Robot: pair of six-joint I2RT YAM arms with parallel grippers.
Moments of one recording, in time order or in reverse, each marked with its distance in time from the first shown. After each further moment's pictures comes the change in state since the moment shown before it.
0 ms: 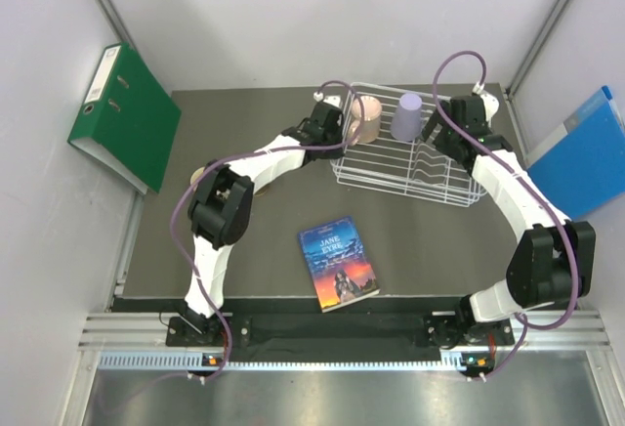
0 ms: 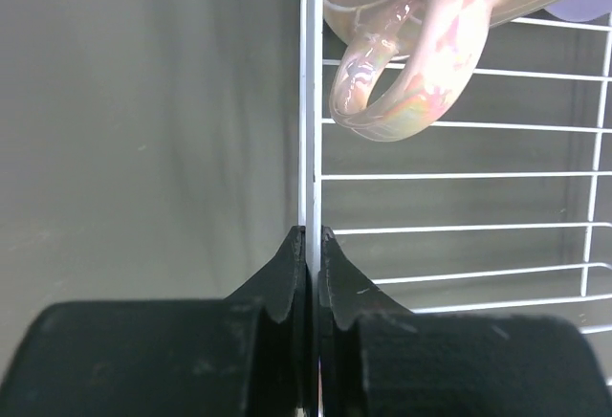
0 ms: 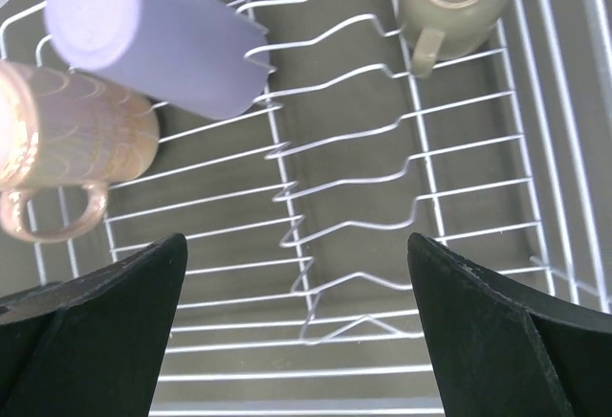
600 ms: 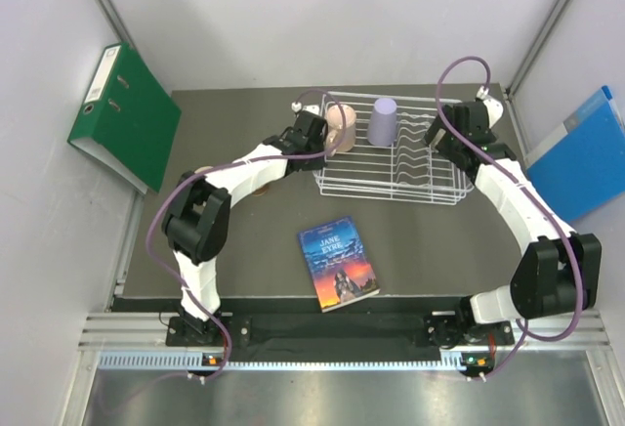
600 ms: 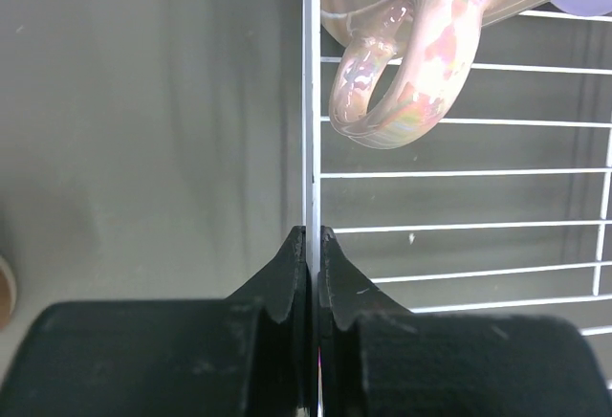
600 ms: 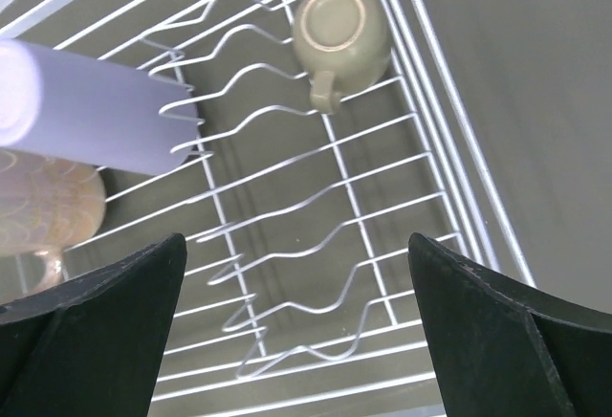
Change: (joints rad) left arm 0.018 -0.209 -0.236 -0.048 -0.084 -0.066; right arm 0.000 -0.064 -0.065 0.020 0.019 -0.001
